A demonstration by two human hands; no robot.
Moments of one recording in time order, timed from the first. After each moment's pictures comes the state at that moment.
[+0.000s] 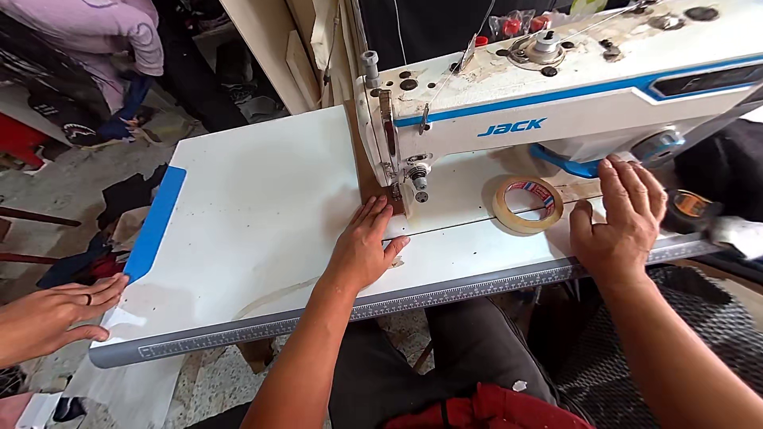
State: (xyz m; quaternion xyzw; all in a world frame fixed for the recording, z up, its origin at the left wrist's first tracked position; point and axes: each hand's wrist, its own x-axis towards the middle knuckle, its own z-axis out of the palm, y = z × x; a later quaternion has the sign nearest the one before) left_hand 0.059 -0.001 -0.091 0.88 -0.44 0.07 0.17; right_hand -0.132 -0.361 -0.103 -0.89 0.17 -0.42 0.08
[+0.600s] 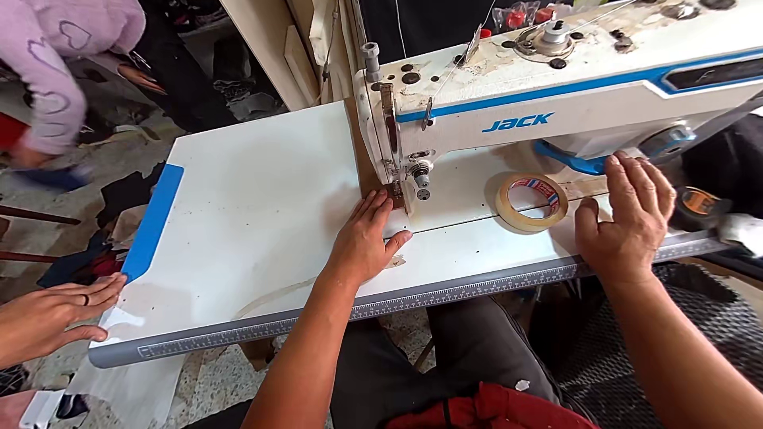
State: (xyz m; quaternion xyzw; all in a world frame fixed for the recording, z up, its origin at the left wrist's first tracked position) left_hand 0.066 -0.005 -0.089 0.89 -0.43 0.06 0.16; right_hand -0.131 -0.361 -0.104 -0.88 0.17 -0.43 0.07
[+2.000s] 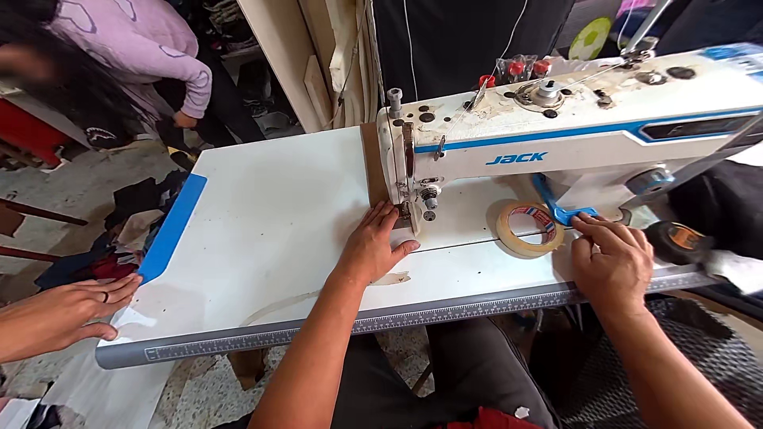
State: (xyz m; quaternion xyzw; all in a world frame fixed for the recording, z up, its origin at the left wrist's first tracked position) left_hand 0.085 -0.014 -0.088 0.89 -0.42 0.06 0.18; right_hand -0.139 -0.350 -0.104 -0.90 0.23 -0.36 0.11
